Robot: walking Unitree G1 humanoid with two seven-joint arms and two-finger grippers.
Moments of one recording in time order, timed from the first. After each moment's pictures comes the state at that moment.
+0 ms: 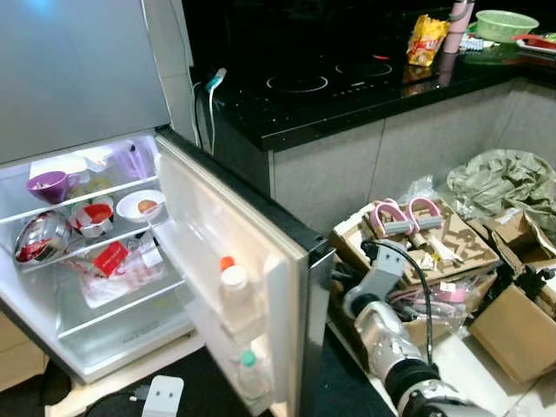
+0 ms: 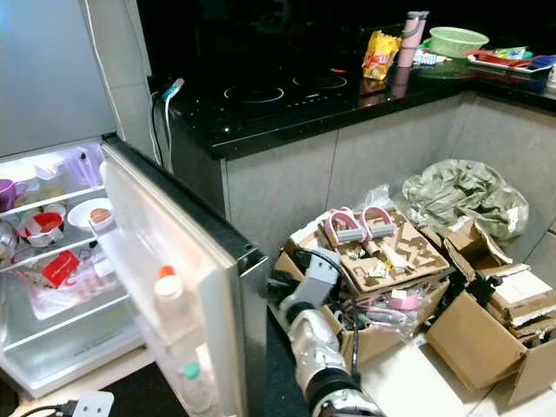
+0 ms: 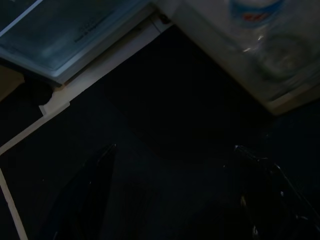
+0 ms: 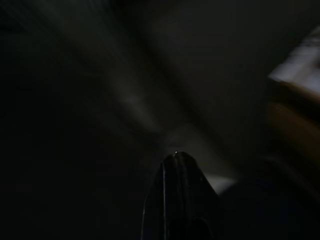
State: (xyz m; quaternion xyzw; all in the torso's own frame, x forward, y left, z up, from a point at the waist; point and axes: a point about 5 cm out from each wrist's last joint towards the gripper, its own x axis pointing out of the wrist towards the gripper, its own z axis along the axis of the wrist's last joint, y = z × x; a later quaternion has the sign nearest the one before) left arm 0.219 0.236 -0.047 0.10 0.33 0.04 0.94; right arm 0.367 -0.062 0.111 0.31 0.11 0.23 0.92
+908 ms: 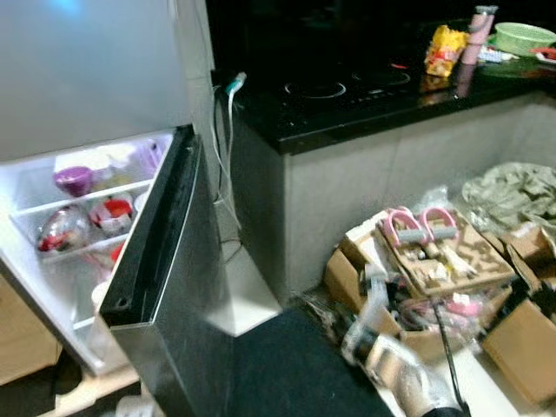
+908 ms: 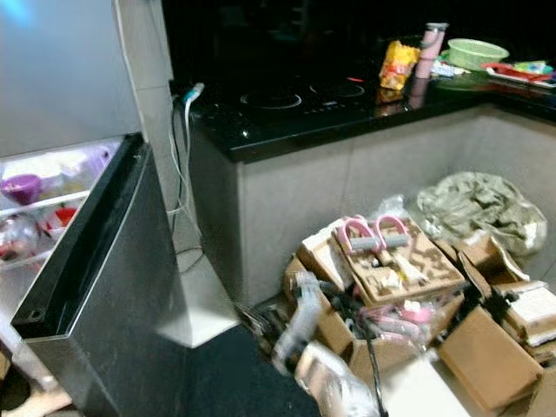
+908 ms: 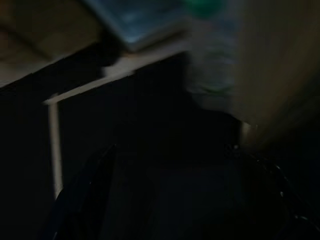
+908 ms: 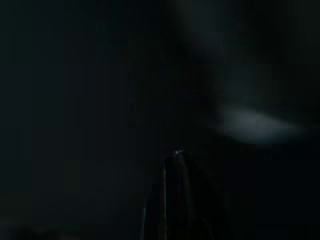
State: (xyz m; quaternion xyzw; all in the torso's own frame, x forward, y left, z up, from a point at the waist) left arm 0.189 0.273 -0.050 0.09 0.32 0.21 0.92; right arm 0.309 -0.145 0.025 0.18 0.29 0.17 0.92
